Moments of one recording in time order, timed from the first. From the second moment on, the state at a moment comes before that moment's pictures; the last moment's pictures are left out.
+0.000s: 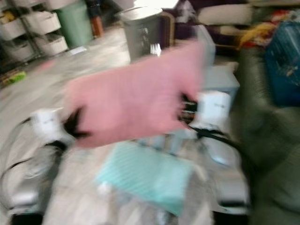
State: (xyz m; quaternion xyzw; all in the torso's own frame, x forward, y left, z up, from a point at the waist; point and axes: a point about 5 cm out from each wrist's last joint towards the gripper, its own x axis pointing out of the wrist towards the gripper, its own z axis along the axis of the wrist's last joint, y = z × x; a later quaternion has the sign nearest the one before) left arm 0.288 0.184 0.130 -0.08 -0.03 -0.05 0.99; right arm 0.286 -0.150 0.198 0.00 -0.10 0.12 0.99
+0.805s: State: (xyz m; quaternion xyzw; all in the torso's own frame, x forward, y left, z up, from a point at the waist) left arm 0.296 0.154 0.129 -0.07 0.00 -0.08 0.99; right arm 0.282 -0.171 0.187 0.00 -0.07 0.07 0.99
